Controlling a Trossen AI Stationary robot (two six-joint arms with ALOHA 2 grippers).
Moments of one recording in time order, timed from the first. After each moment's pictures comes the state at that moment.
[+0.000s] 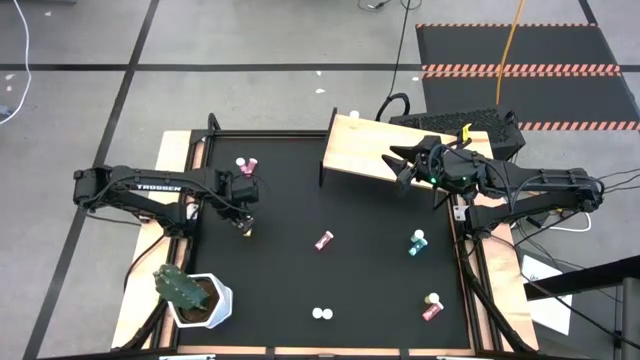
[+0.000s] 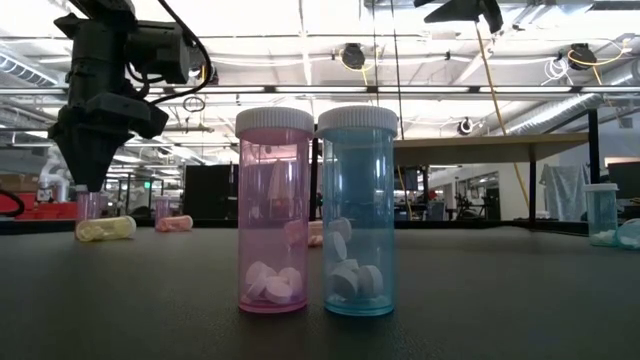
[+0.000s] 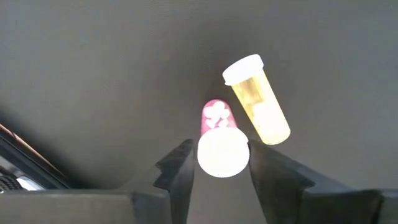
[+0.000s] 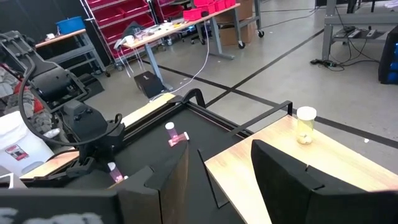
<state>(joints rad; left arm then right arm) 0.18 1.21 0.73 -1.04 0.06 -0.73 0.00 0.91 0.97 -0.34 0.57 0.43</state>
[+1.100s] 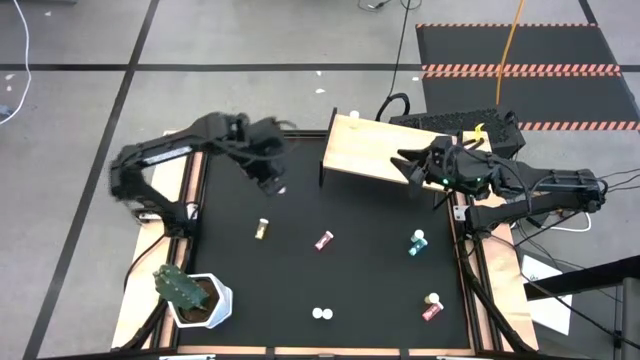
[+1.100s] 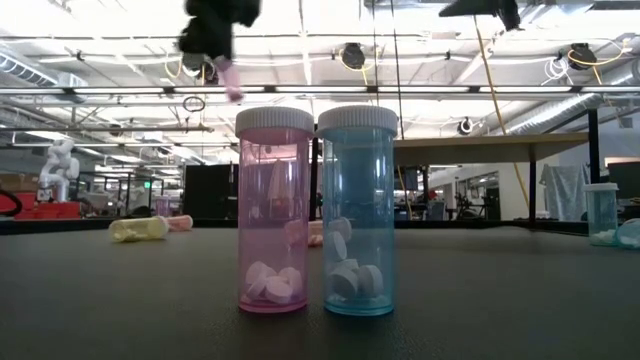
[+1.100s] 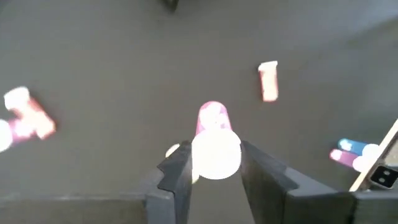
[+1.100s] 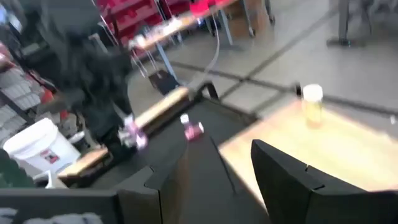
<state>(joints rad) 0.30 1.57 1.74 -1.40 0.13 -0.37 0.03 0.83 0.97 -0.45 0.55 0.58</state>
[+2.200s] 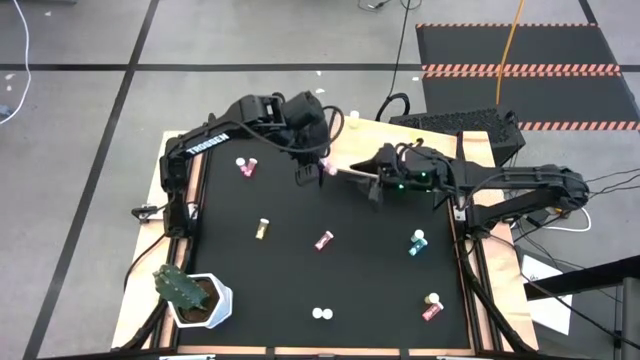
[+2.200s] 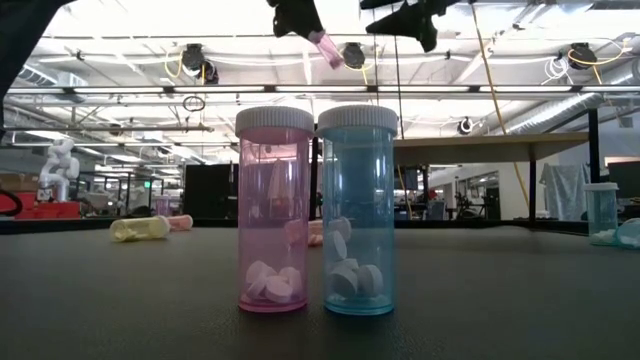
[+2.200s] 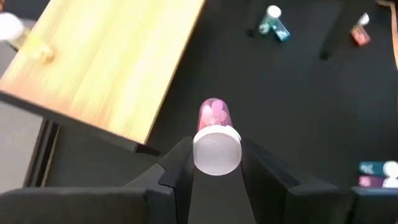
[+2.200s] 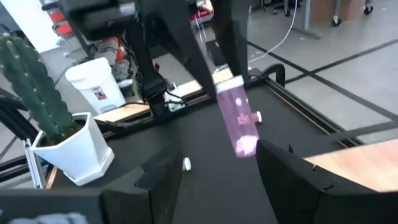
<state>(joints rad) 0.27 1.91 2.27 -1.32 0.17 0.12 -0.09 1.16 0.97 -0.08 0.13 0.29</state>
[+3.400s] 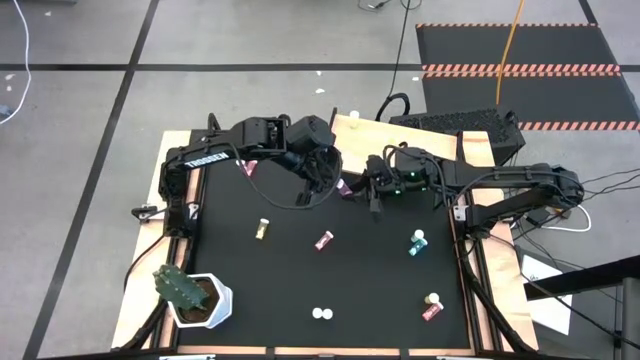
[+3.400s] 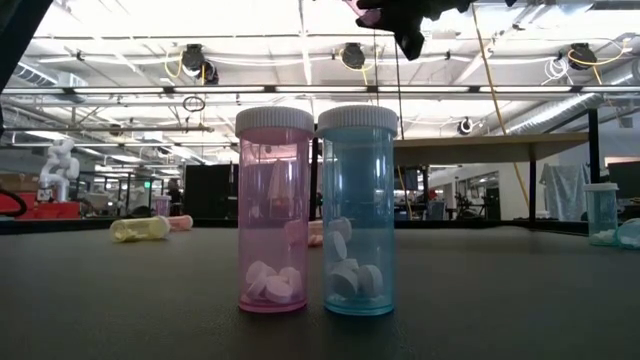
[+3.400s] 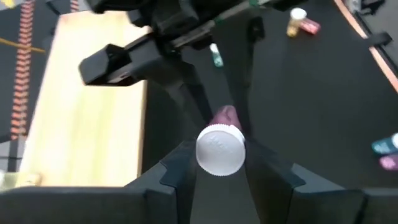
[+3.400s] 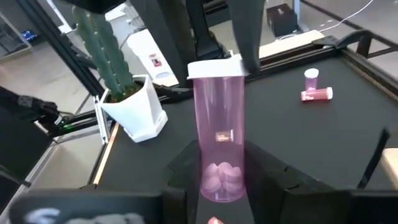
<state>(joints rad) 0.12 1.91 2.27 -1.15 0.13 0.36 -0.11 1.21 0.97 -0.07 -0.18 0.29</state>
